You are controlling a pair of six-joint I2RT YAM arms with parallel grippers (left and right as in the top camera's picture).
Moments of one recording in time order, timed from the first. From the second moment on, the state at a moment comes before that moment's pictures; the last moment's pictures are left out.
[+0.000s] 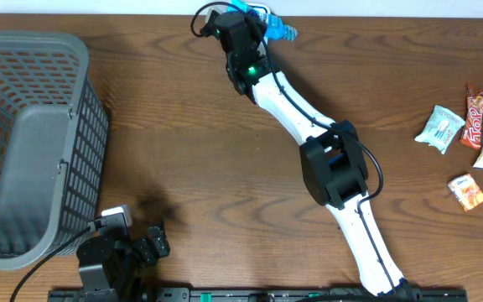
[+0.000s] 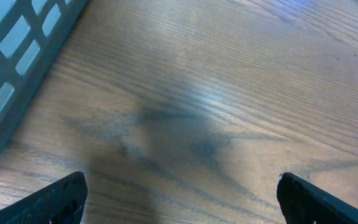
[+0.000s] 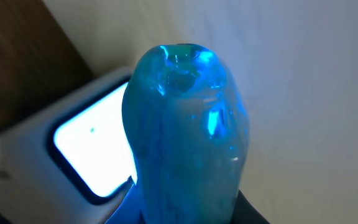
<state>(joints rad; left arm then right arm) 0.12 0.02 0.31 -1.03 0.13 -0.20 0.55 2.57 2.23 -0.09 0.66 -0.94</state>
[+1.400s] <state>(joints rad) 0.12 0.02 0.31 -1.03 0.13 -0.20 -0.02 2.31 2.25 -1.18 0.40 0.07</state>
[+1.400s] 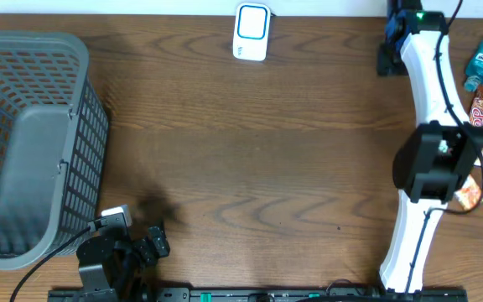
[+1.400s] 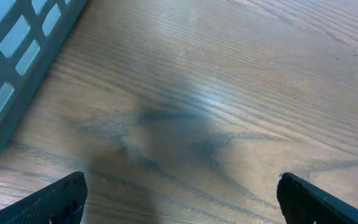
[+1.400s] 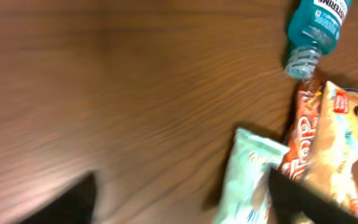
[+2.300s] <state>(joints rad) 0.12 0.02 0.31 -1.03 0.13 -0.20 0.29 1.66 2.26 -1.48 0.15 0.15</state>
